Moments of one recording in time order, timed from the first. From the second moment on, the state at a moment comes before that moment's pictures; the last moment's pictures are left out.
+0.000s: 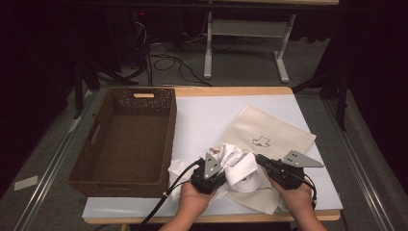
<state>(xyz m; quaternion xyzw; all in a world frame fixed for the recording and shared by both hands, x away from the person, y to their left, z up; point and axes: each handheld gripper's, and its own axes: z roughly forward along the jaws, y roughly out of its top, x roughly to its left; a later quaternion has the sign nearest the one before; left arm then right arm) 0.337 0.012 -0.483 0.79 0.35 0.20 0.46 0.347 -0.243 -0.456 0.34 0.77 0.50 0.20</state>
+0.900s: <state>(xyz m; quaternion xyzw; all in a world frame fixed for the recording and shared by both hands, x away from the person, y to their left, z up) 0.348 0.000 -0.501 0.80 0.38 0.14 0.43 0.345 -0.243 -0.445 0.34 0.76 0.52 0.20</state>
